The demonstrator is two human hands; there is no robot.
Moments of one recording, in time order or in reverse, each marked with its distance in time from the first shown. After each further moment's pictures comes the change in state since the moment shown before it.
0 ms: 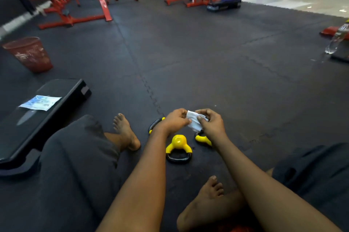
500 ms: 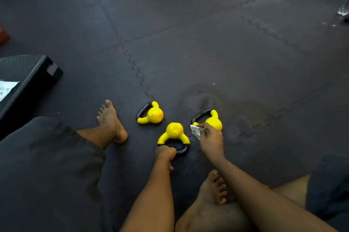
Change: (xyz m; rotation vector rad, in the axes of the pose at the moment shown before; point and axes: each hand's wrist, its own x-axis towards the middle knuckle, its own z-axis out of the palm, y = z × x) left_hand 0.036 -0.155 0.083 -0.094 0.063 -0.921; right_hand 0.007 0.136 0.027 -0.449 0.103 0.152
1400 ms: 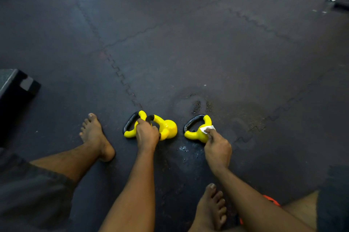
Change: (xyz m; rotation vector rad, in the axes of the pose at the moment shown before) left_hand 0.043 0.092 -0.036 0.129 0.526 0.528; right_hand 0.029 0.038 -0.006 -0.181 0.233 0.138
